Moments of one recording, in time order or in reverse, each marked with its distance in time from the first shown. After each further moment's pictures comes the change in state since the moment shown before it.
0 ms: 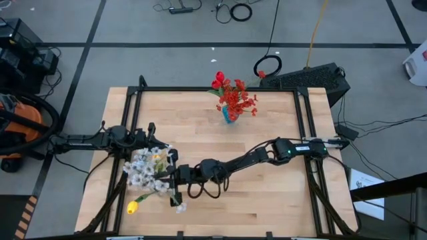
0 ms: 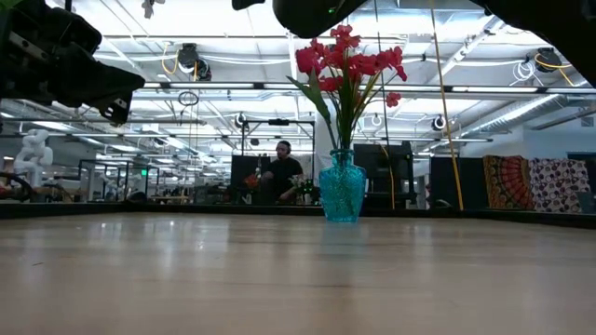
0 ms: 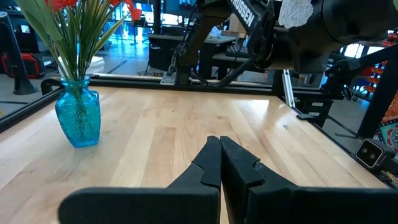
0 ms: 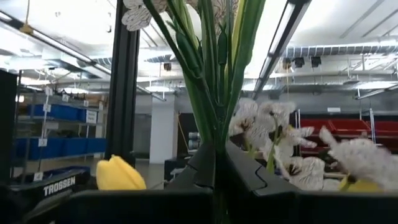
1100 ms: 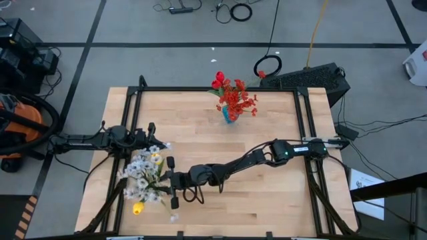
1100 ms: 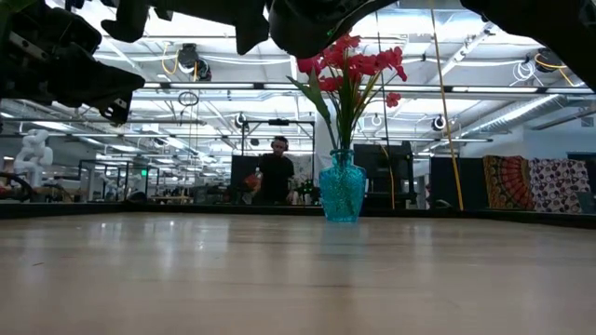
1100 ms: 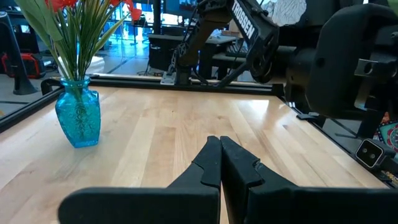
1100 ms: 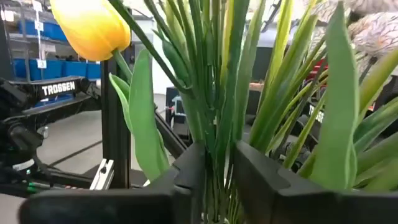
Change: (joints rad) left arm 0.000 0.000 0.000 0.000 0.000 0.000; right arm 0.002 0.044 0.000 -0.276 0.000 -0.022
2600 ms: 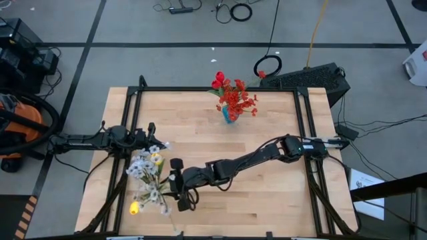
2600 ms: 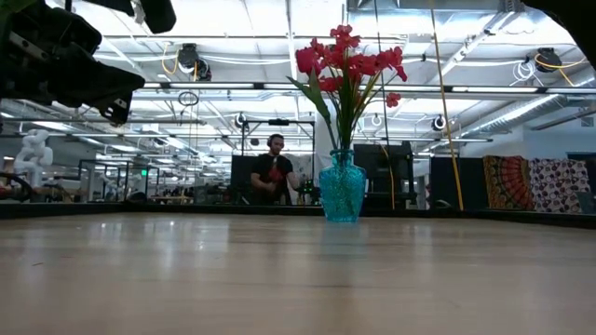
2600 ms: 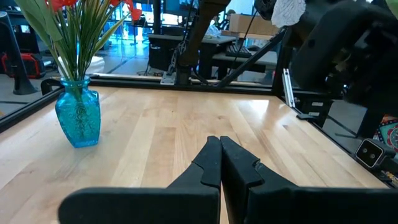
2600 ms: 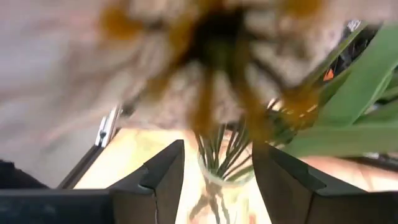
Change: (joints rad) left arm 0.000 0.000 0.000 0.000 0.000 0.000; right arm 0.023 -0.186 0.000 -0.682 0.004 -0.002
